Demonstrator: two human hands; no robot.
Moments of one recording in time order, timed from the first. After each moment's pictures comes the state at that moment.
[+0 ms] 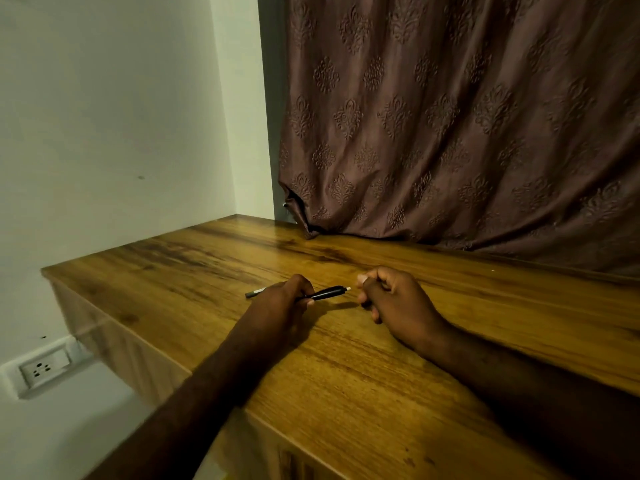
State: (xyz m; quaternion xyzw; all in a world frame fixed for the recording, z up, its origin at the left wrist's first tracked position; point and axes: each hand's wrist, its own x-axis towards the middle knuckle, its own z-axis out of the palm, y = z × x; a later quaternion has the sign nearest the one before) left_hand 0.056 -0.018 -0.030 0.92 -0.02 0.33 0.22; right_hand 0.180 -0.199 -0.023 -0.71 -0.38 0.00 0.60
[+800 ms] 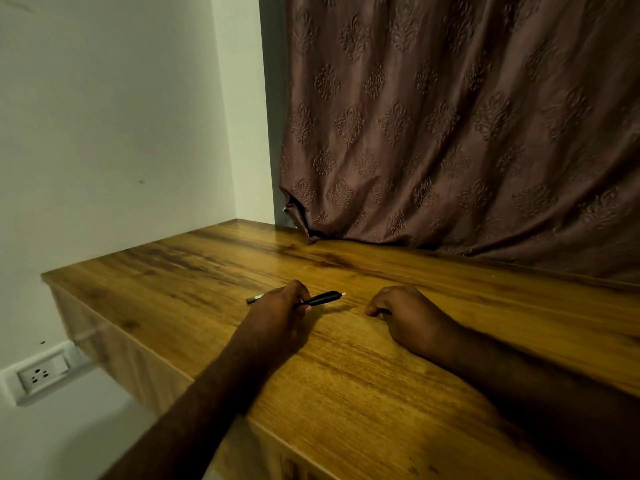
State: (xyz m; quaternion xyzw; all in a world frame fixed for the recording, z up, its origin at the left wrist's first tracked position) left_hand 0.065 -0.007 -0.039 0.92 0.02 0.33 0.20; right_hand 0.197 -0.214 -0.017 -0.85 -0.47 -0.10 0.22
